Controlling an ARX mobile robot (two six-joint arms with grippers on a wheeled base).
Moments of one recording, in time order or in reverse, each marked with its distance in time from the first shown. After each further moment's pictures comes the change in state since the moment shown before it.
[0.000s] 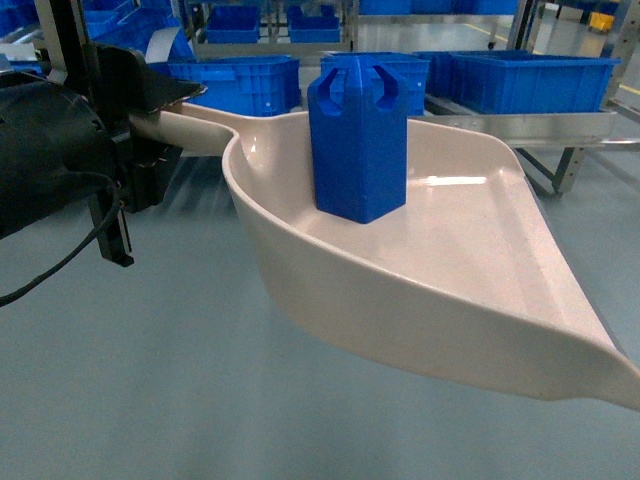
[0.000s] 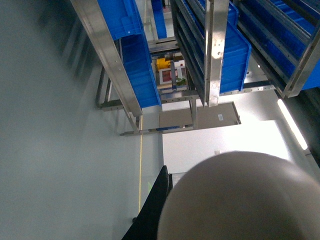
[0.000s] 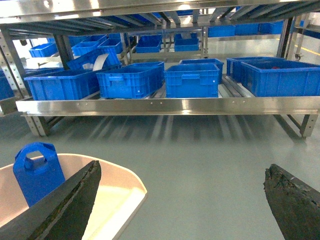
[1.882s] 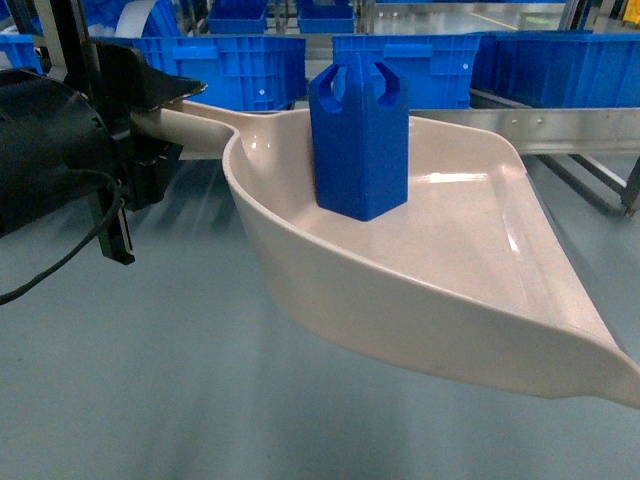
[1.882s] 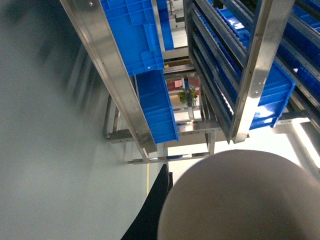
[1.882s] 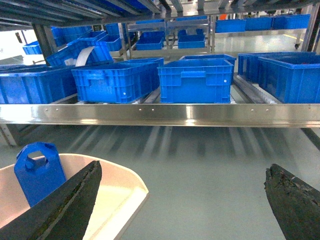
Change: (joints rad) left arm 0.002 0.000 0.000 0.002 0.000 0.000; right arm 0.001 0.000 0.000 0.001 0.000 0.000
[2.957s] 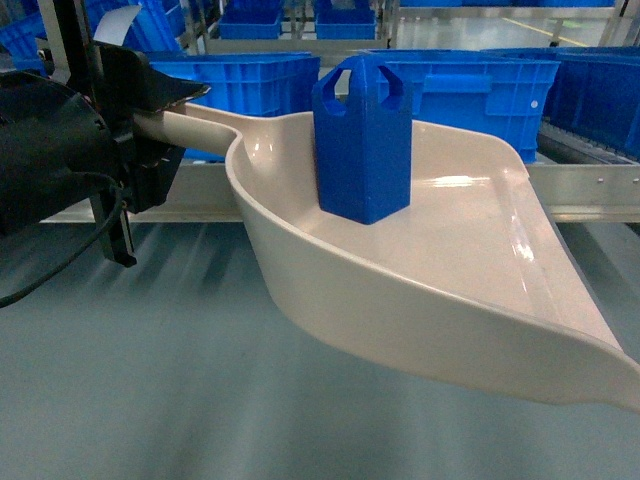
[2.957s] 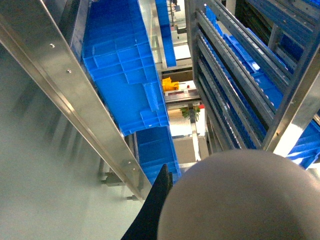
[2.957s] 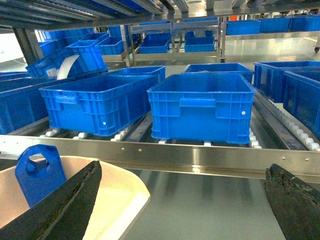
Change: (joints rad) left arm 0.000 0.000 0.000 -0.002 0.001 0.001; right arm 0.000 0.000 0.000 -0.001 0.000 0.000
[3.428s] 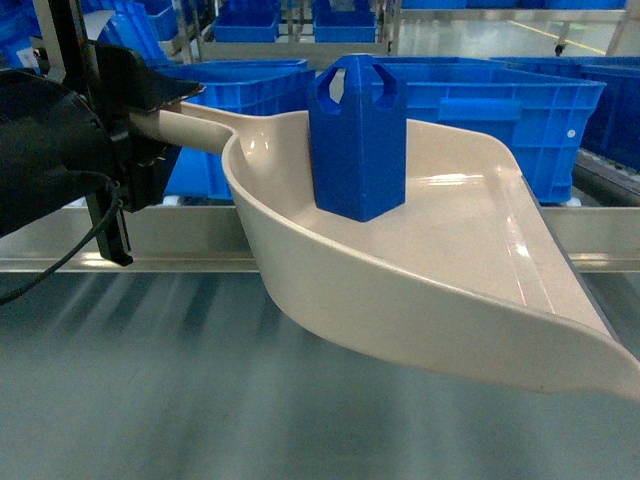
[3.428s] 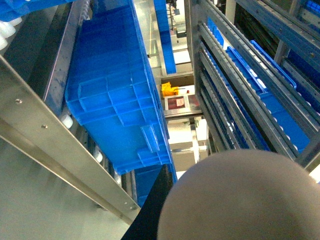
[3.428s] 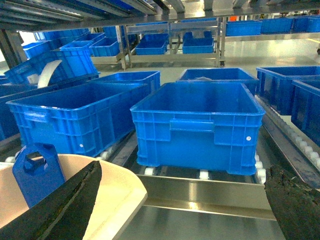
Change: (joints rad) left arm 0.000 0.000 0.000 0.002 -0.001 0.000; right arm 0.000 0.000 0.000 -0.001 0.000 0.000
